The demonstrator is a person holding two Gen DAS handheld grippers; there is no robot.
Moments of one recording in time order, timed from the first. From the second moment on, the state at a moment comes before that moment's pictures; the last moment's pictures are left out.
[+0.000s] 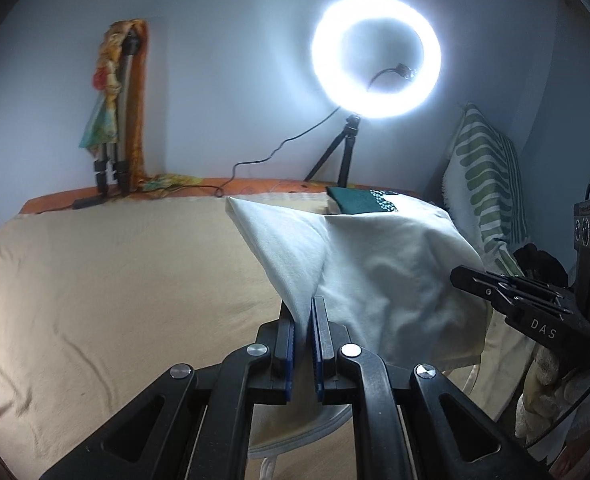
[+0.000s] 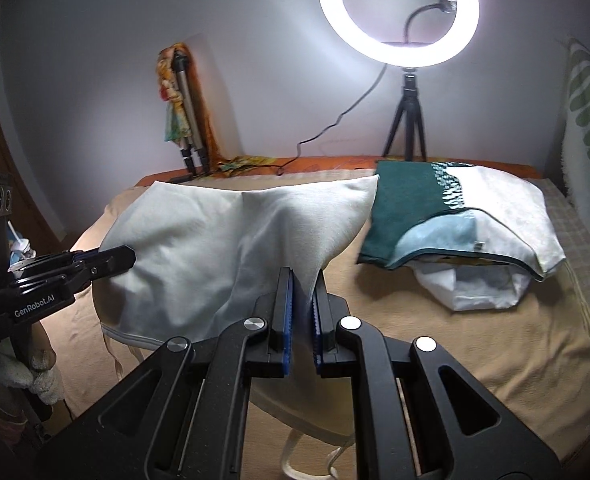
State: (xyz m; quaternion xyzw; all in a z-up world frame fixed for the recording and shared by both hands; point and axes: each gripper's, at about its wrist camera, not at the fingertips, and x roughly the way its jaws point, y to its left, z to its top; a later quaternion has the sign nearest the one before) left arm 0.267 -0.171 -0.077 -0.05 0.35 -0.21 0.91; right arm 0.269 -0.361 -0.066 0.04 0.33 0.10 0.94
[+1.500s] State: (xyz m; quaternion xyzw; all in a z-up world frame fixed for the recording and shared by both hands) left arm 0.449 -0.429 -0.111 0.03 0.33 -0.22 0.92; right arm 0.445 -0.580 -0.087 0.01 0.32 -0.05 0.95
